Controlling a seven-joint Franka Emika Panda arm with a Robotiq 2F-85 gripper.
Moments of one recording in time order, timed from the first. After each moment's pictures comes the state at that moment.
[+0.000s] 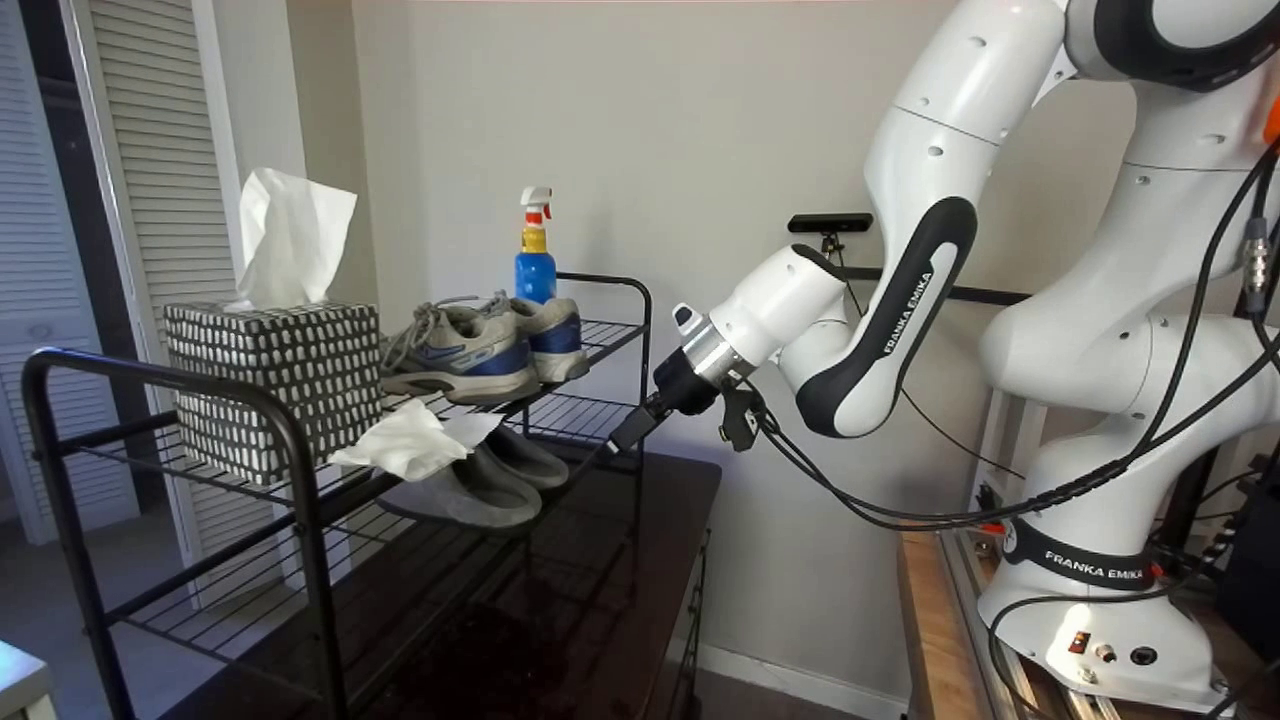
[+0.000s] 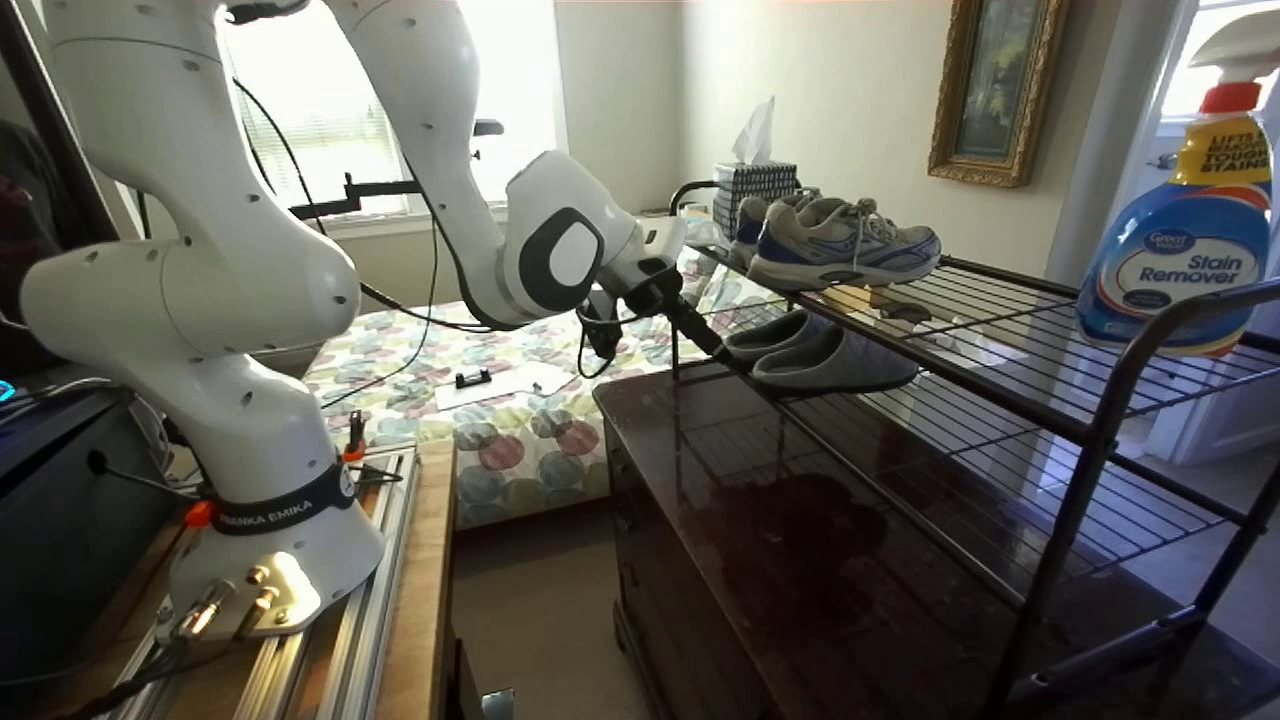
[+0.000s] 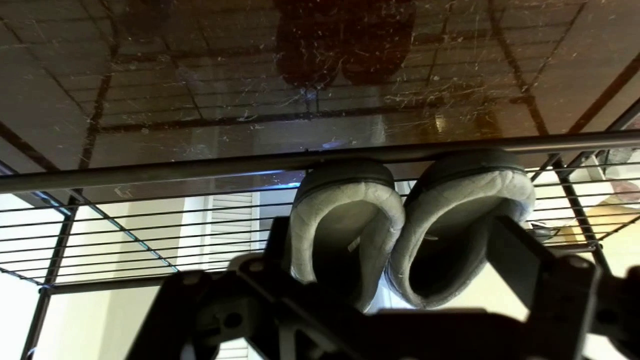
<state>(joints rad) -1.67 -0.24 1.74 -2.74 -0.46 3.58 0.66</state>
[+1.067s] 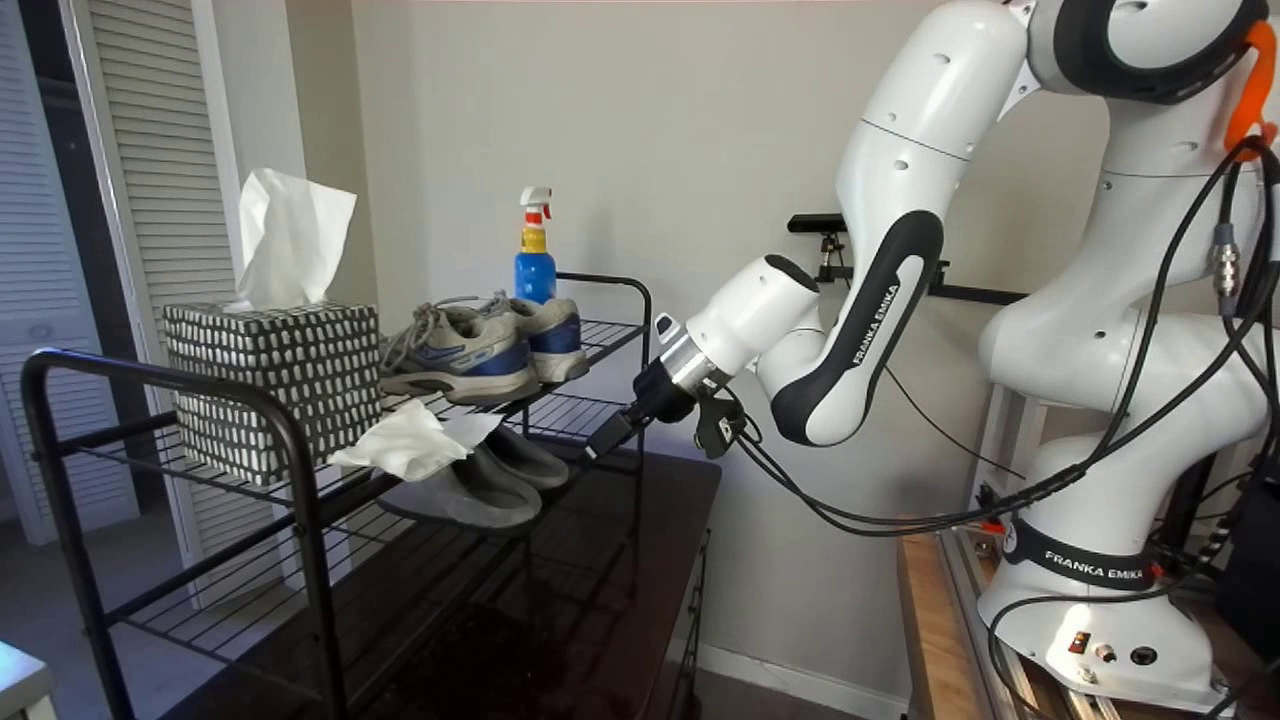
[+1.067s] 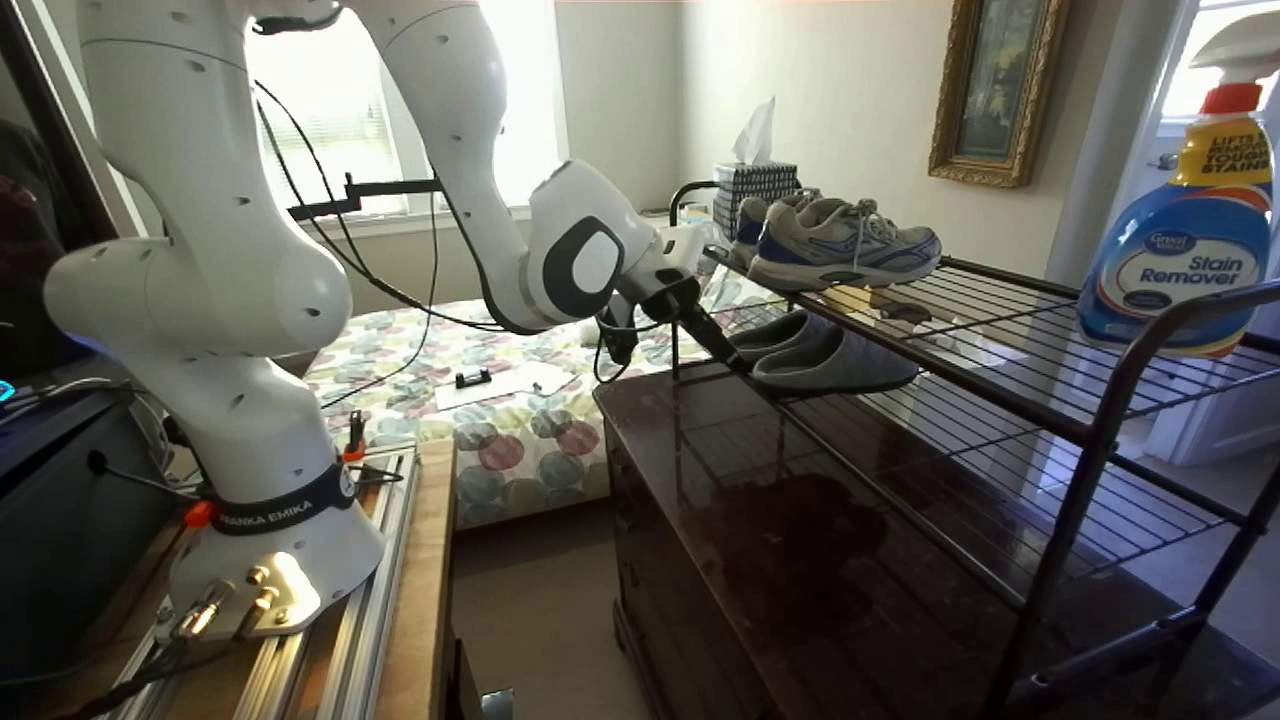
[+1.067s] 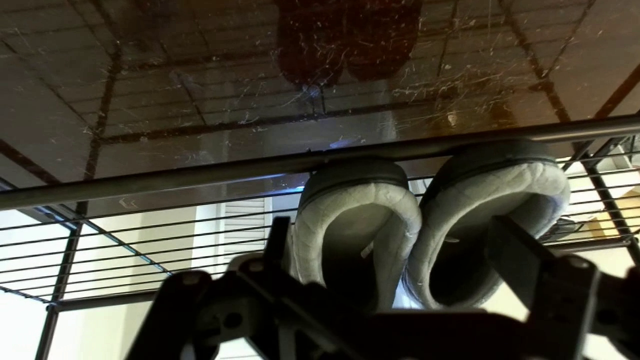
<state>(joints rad) -1.95 -0.29 2.03 -2.66 -0.43 3.58 0.71</state>
